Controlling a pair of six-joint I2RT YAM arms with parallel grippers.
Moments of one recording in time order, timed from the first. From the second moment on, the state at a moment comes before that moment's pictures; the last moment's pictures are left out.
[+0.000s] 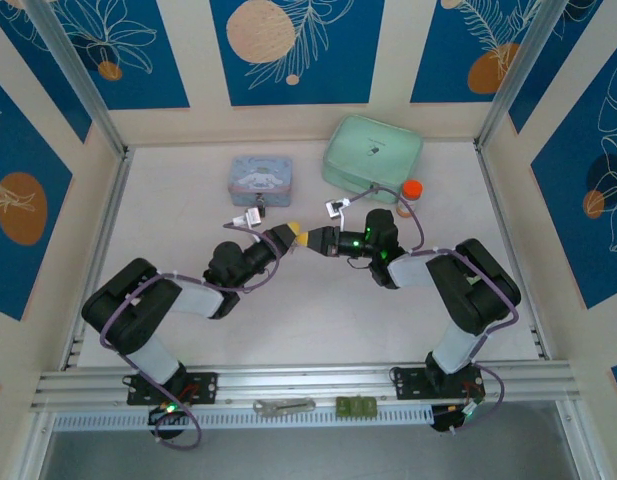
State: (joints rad) left arm -0.66 1.62 0.46 1.26 0.18 -1.10; right arm 0.50 1.70 0.64 0.99 -0.89 1.04
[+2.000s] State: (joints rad) left arm -0.28 1.98 1.13 0.06 0.20 -0.43; right arm 0.52 1.49 0.74 0.15 -0.60 0.58
